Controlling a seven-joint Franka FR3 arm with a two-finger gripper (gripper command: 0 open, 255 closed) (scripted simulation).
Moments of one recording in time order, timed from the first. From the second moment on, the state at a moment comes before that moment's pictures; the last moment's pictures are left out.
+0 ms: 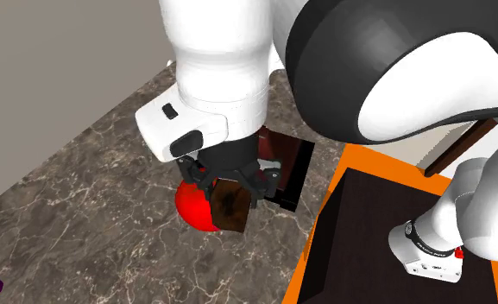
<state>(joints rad) -0.02 0.17 0.56 -1.27 0.01 1.45 -1.25</state>
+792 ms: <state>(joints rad) -0.21 0.07 0.44 -1.40 0.07 1.45 -1.54</state>
